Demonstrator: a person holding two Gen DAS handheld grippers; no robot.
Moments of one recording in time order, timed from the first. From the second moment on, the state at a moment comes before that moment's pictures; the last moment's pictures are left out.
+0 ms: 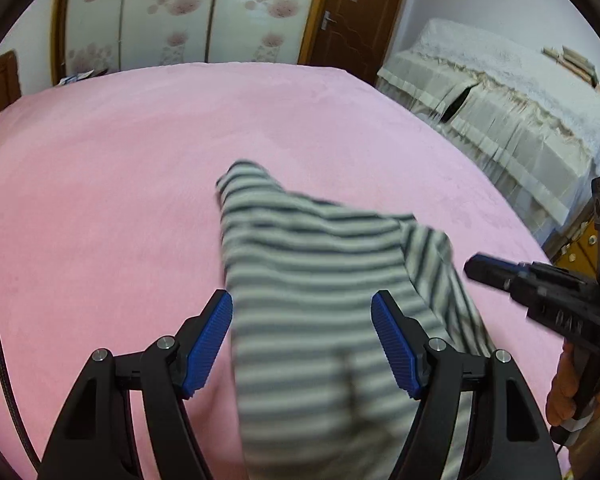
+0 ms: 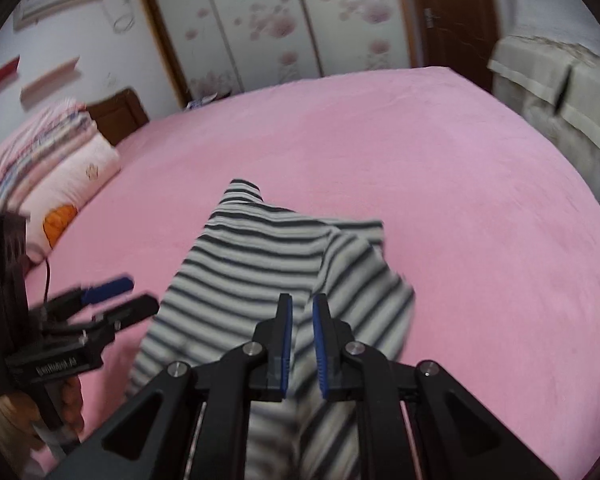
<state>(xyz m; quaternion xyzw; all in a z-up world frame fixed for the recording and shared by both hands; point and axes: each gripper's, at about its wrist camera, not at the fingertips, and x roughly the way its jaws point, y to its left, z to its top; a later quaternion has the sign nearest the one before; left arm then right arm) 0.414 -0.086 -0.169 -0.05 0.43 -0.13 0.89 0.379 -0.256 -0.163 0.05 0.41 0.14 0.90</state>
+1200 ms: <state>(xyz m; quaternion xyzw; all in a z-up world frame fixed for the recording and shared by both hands) 0.472 -0.083 -0.145 0.01 0.49 -0.08 0.87 0.391 -0.316 -0.156 0.10 0.46 0.07 0.88</state>
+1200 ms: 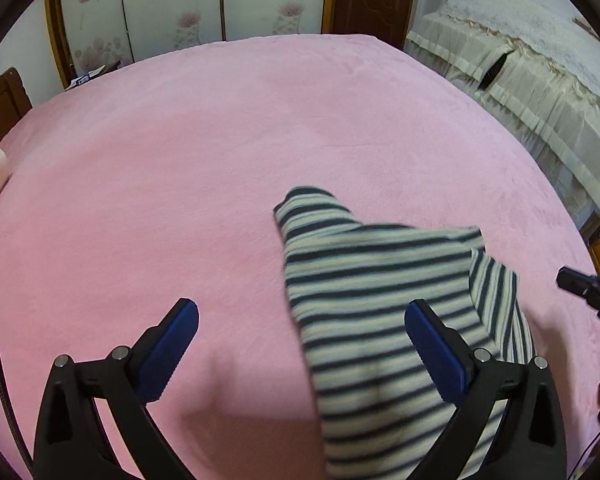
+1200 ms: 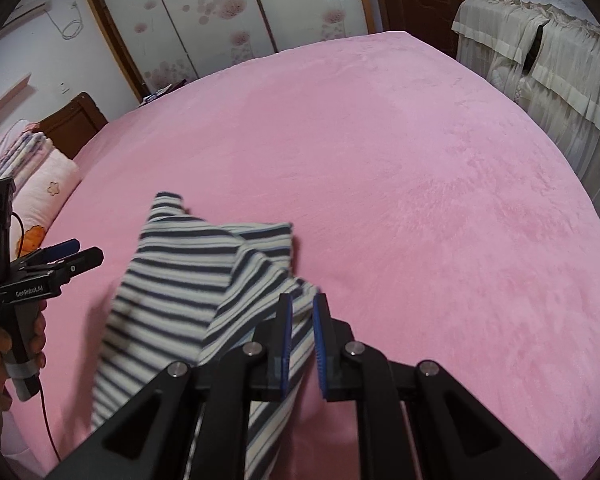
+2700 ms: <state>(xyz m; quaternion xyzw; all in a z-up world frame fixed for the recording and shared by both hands) 0.490 -0.089 -0.275 -0.25 0.54 -0.33 0.73 0.438 -0.311 -0.271 0.31 0.52 0.29 0.74</state>
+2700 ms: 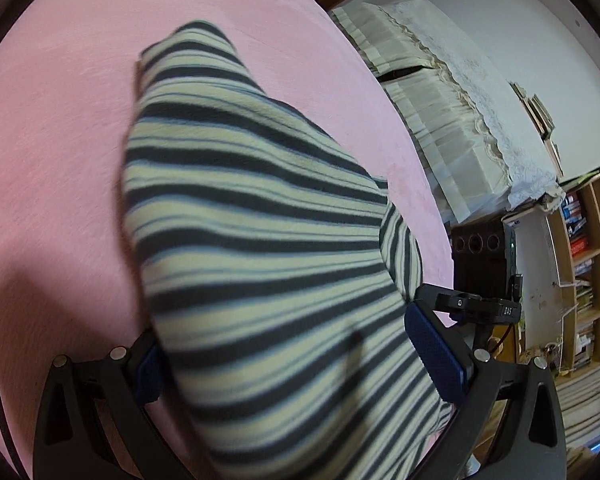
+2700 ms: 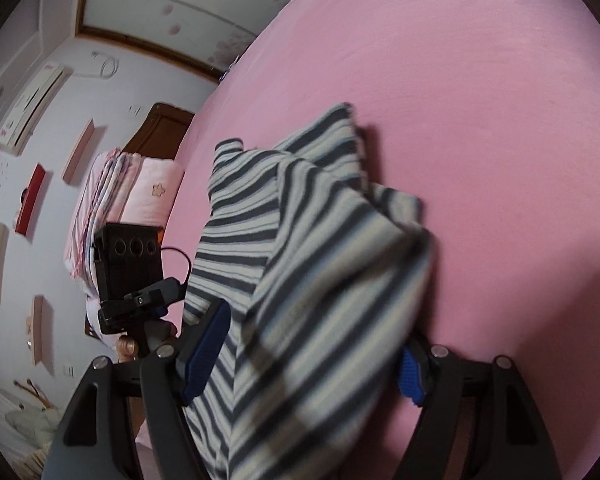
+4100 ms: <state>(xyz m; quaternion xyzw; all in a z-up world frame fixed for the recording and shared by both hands) 0.346 -0.009 -0.005 -0.08 0.34 -0.28 0.90 0.311 -0.201 -0.016 0.14 0.33 0.28 0.89</state>
